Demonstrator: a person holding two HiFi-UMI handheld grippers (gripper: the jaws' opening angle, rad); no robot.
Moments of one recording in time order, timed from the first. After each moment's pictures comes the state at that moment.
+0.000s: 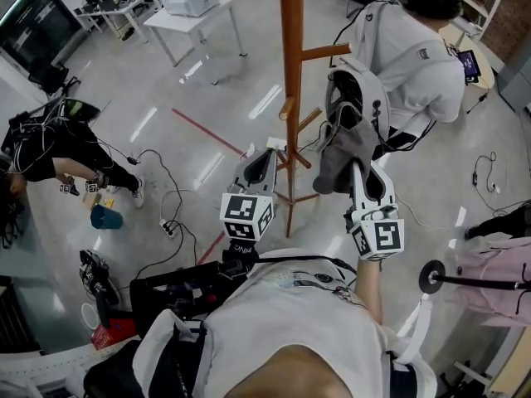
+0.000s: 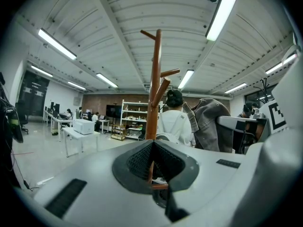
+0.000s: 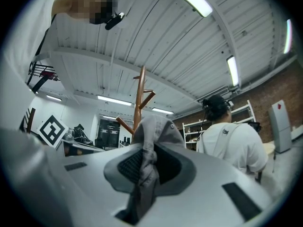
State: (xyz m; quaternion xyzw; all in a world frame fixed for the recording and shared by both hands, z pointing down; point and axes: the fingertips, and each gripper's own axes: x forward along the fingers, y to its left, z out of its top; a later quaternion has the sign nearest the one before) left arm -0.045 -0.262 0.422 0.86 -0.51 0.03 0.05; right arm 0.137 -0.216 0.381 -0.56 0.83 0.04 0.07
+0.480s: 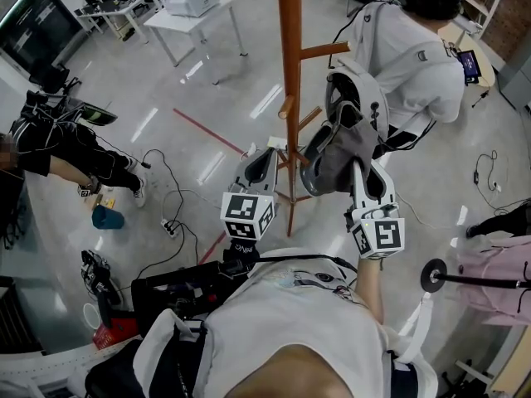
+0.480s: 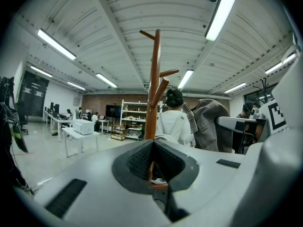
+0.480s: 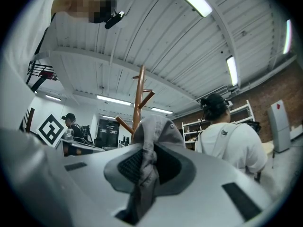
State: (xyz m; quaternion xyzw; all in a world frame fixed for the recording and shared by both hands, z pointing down) left arm -0.044 -0.261 0.420 0.86 -0.51 0.03 0.05; right arm 0.137 -0.216 0.381 -0.56 0.82 0.04 0.07
